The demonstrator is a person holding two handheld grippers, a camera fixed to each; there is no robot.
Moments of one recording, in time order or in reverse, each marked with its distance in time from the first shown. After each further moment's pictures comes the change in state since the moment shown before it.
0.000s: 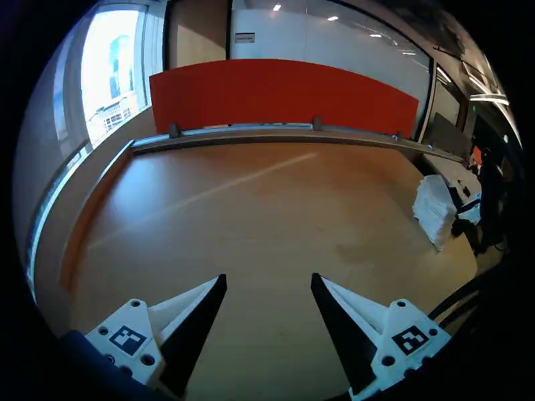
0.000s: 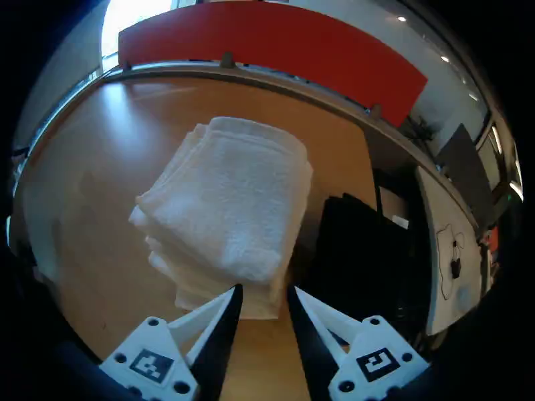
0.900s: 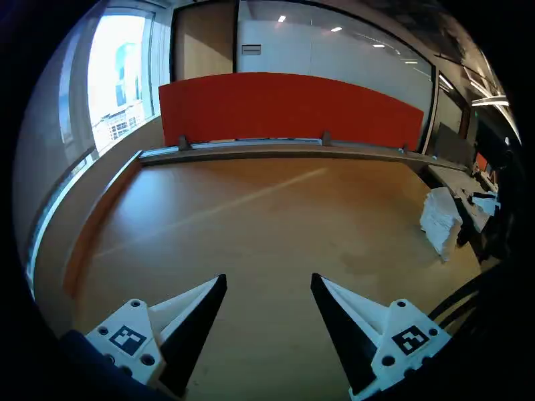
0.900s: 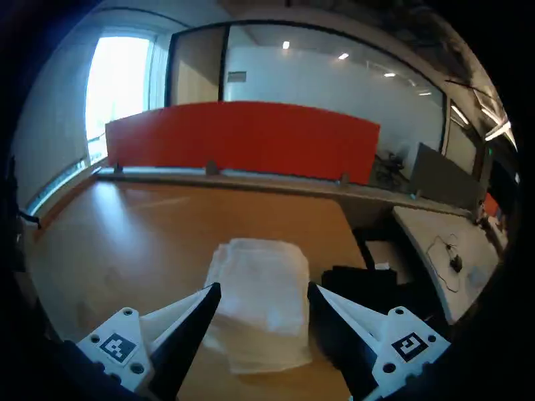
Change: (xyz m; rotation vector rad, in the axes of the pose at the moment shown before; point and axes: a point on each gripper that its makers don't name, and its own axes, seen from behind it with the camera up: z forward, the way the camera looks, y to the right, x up) left arm 0.023 -0.027 0.004 0.030 0.080 -0.007; right arm 0.110 -0.037 -0.078 -0.076 0.521 0.249
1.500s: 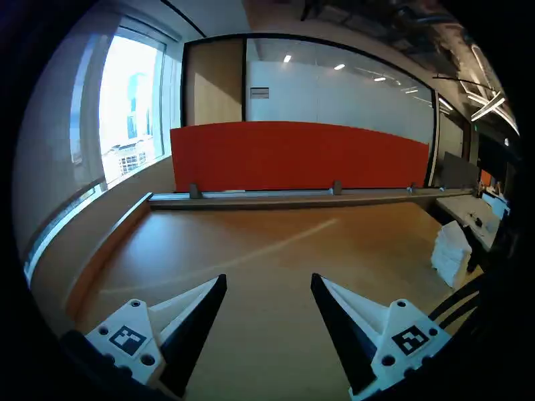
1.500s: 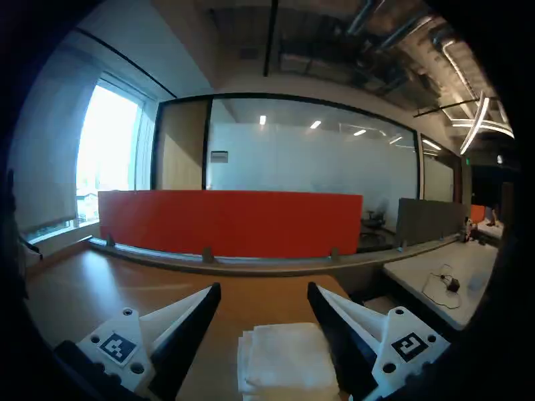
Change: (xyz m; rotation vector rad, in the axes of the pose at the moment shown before) left arm 0.071 -0.023 0.015 0.049 0.256 -0.007; right arm 0.098 -0.054 -0.007 -0.084 0.390 0.051
